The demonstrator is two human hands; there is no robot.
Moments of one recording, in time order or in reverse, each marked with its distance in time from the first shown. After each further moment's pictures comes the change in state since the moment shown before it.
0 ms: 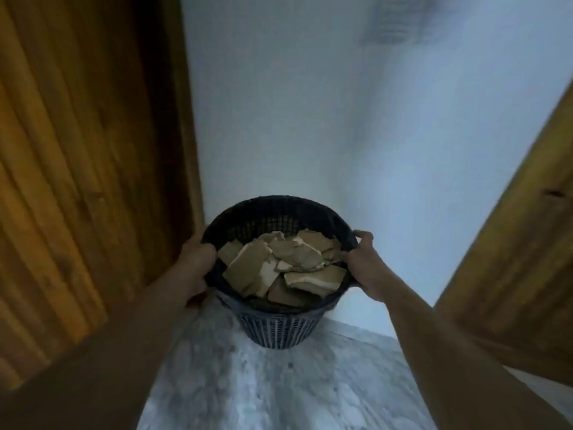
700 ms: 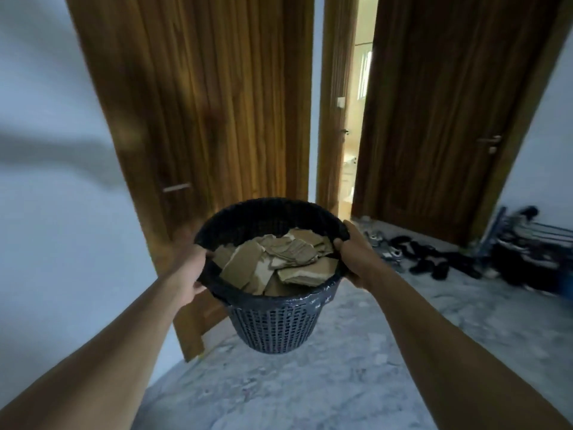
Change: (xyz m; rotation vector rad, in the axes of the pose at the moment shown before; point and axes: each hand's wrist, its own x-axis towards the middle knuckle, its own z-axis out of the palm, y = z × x) left_hand -0.264 -0.020 0.580 0.338 -1.050 -0.132; right_hand -0.344 0.094 -0.467 0.278 1.126 0.046
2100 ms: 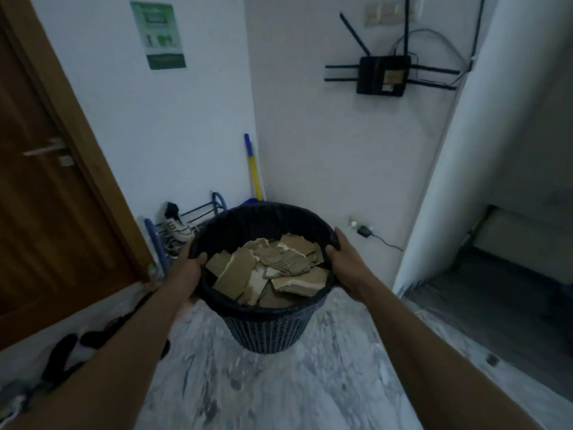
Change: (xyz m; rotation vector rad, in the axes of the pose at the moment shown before) left_hand 0.245 0.024 1.249 0.363 -1.413 0.085; right_hand 0.341 0.121 -0.839 0.079 1.435 0.131
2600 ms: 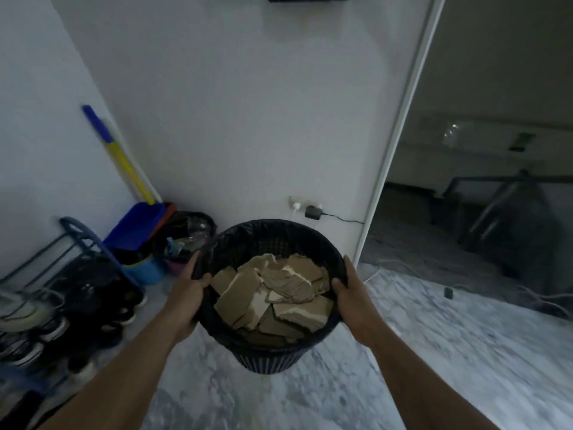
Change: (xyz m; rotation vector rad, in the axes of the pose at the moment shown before) left_hand 0.373 -0.099 0.220 0.192 -0.481 -0.126; right_hand 0.258 0.192 -0.023 0.077 0.517 0.201
